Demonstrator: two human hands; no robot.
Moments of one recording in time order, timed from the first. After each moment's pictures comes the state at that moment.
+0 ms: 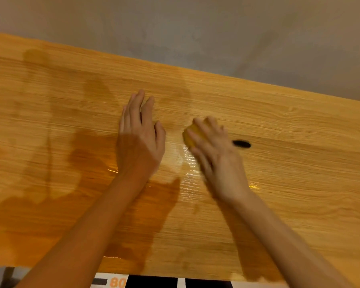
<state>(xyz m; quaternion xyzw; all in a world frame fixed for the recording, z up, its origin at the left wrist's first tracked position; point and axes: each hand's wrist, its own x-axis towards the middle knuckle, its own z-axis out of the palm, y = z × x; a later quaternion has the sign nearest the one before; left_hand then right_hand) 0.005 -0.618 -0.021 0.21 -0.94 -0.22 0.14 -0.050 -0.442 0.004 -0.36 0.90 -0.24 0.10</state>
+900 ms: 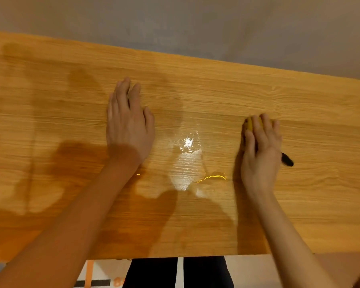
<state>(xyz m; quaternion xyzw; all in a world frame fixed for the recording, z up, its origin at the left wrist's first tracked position) 0.003 -0.620 -0.016 0.22 -0.95 -0.20 0.07 -0.037 -0.374 0.008 0.03 0.96 -0.29 0.00</state>
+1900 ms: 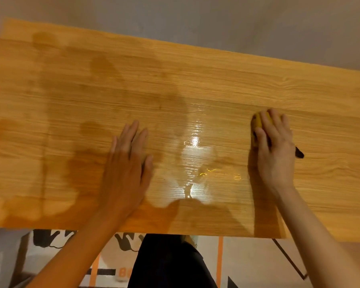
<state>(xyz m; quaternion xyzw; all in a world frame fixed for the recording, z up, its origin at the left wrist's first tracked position) 0.133 -0.609 -0.014 0.15 -0.96 -0.25 0.03 -0.022 -0.361 0.017 -0.04 0.96 -0.27 0.05</state>
